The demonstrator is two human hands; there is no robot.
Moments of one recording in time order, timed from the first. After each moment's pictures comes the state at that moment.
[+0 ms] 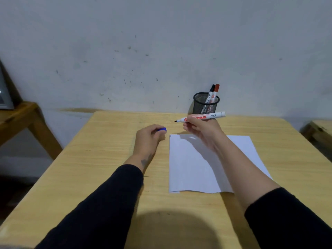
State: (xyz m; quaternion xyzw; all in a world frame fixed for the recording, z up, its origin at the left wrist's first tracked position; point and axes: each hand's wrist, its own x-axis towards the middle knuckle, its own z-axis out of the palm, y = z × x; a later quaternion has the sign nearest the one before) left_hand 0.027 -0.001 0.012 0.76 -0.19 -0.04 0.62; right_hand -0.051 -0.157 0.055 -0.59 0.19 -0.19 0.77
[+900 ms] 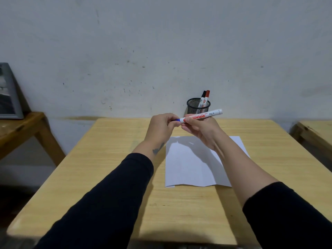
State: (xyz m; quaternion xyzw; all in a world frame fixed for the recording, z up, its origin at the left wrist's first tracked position) left_hand -0.004 -0.030 0.070 0.77 -0.31 -0.02 0.55; right_hand -0.082 -0.161 0.077 -0.54 0.14 -0.17 0.81
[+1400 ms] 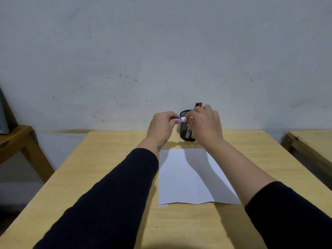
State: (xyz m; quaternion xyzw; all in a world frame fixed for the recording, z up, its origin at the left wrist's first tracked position) left_hand 0.017 -0.068 0.096 0.79 -0.33 0.00 0.52; right_hand -0.067 -0.187 0.098 -0.92 0.13 -0.37 0.00
